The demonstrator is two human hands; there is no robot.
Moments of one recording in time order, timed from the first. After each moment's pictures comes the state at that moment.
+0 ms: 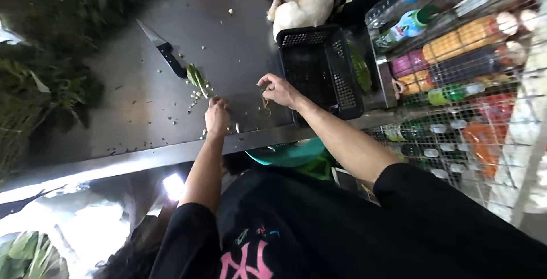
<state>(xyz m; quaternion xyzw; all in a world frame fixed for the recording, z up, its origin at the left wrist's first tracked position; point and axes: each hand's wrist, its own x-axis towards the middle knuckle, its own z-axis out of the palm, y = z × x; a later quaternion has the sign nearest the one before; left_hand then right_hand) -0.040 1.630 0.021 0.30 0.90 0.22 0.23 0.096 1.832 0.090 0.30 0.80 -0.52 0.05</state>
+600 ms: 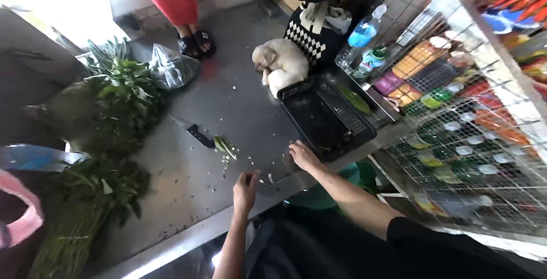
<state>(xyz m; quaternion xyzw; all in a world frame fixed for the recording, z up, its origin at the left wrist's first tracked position) -0.055 1.554 0.054 0.32 0.79 0.37 0.37 0.122 1.767 0.043 0.48 0.82 -0.29 0.07</state>
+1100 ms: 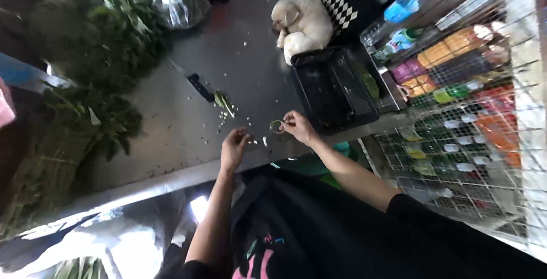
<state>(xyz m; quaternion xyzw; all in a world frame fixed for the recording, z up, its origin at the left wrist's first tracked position) -0.054 1.533 0.073 0.26 0.70 0.53 0.40 0.122 1.737 0.076 0.42 0.75 -0.51 -0.03</state>
